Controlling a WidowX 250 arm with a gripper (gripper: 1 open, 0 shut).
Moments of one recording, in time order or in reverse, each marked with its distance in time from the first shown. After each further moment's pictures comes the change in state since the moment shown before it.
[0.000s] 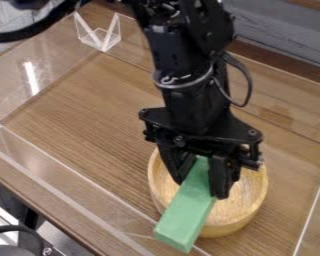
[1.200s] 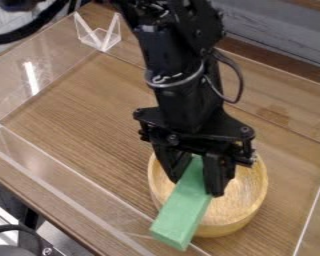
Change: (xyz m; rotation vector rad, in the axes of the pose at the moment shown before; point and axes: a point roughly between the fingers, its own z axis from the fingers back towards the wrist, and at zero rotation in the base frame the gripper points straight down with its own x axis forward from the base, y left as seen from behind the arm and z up) arm 0.000 0.004 0.001 -0.019 -0.010 0.008
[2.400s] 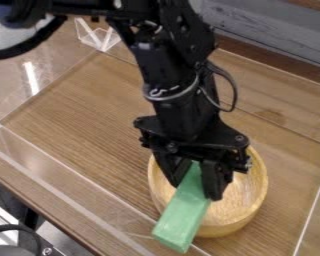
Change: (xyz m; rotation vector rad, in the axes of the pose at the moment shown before) arm 0.003 0.006 -0.012 -0.015 -0.028 -0.005
